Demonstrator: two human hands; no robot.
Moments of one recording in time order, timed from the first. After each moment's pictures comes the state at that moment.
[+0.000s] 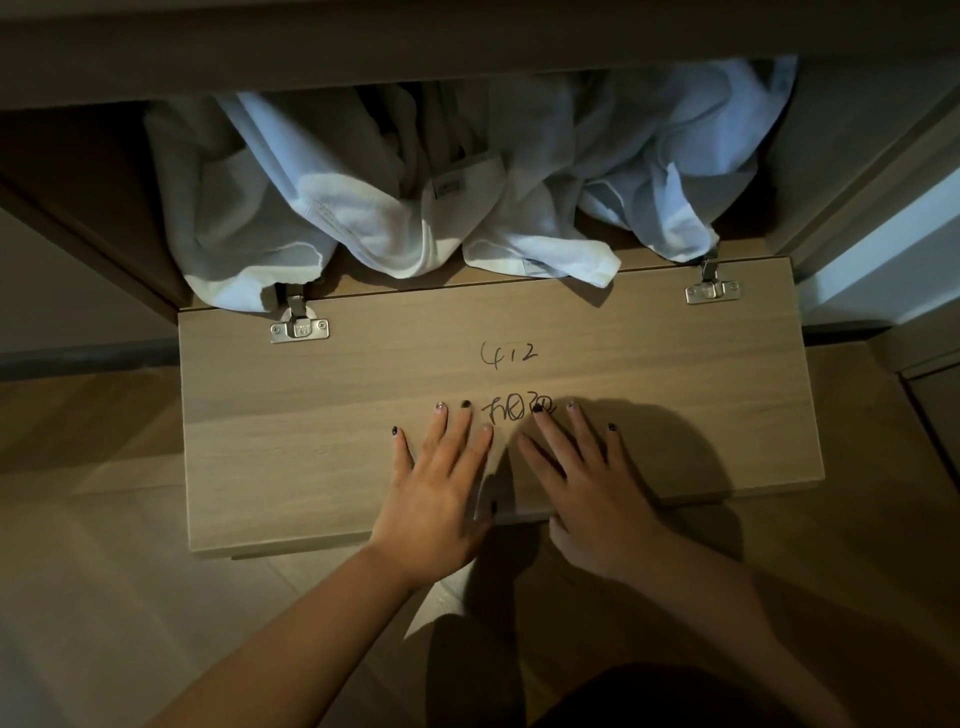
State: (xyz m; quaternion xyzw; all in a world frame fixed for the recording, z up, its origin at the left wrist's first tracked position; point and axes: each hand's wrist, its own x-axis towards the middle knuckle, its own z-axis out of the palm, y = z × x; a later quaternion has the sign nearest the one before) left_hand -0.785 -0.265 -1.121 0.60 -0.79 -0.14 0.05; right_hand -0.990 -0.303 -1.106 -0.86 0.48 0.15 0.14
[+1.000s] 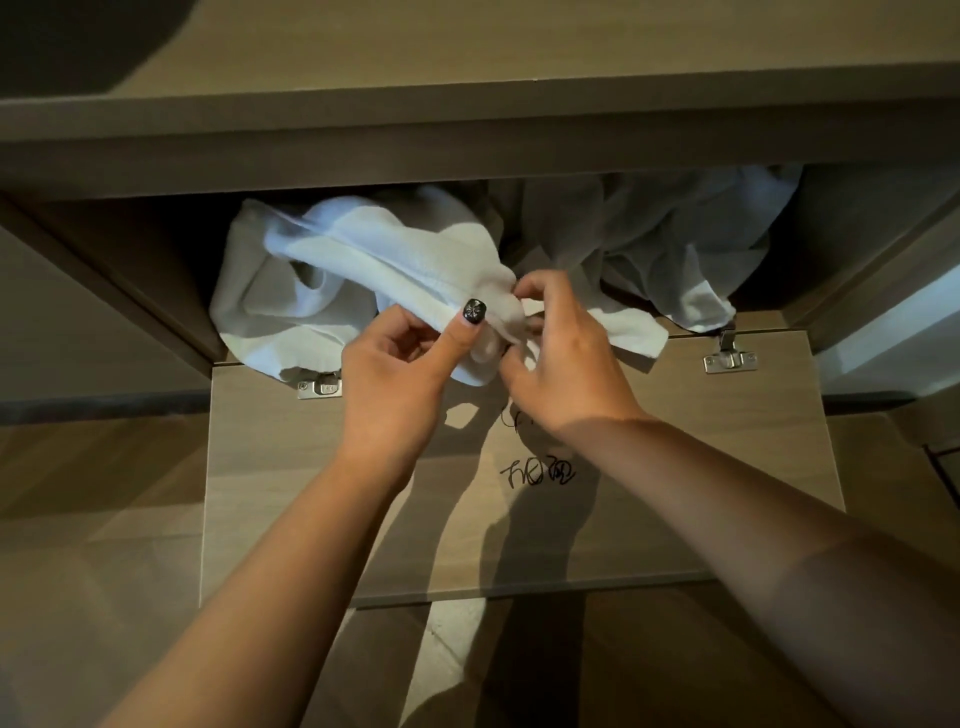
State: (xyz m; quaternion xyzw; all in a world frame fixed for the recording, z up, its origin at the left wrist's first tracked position) left_hand -0.778 -0.364 -0.960 0.59 -0.37 -0.41 0.59; right_hand -0.911 -0.419 -0.985 -0.76 0.52 -0.30 0.26
